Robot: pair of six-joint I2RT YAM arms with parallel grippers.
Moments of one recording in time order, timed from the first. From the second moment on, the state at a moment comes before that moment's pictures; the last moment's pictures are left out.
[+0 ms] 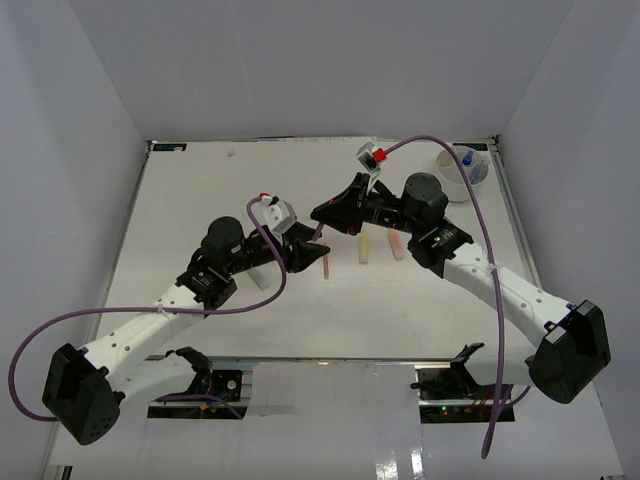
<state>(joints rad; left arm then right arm) -0.66 1.02 0.71 0.31 0.51 -0.08 0.68 1.27 1.02 0.31 -0.62 0.41</state>
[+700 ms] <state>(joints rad) -0.58 1.09 0.70 0.46 0.79 -0.21 0.69 1.25 1.02 0.31 -0.68 0.41</state>
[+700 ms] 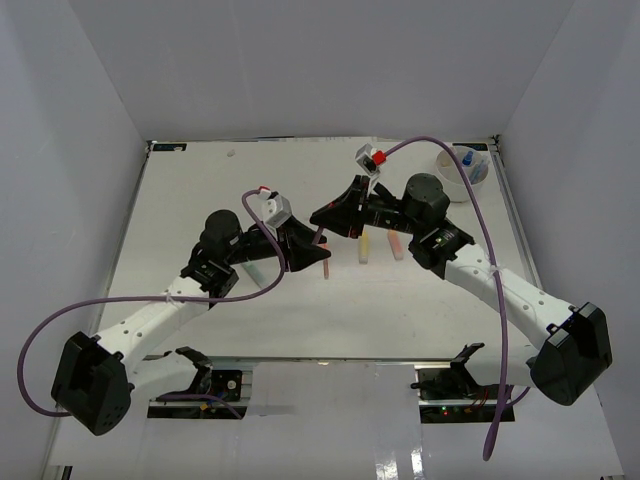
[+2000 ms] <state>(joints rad) -0.56 1.12 0.70 0.60 0.83 -0.34 0.73 1.26 1.02 0.33 -0.68 0.41</state>
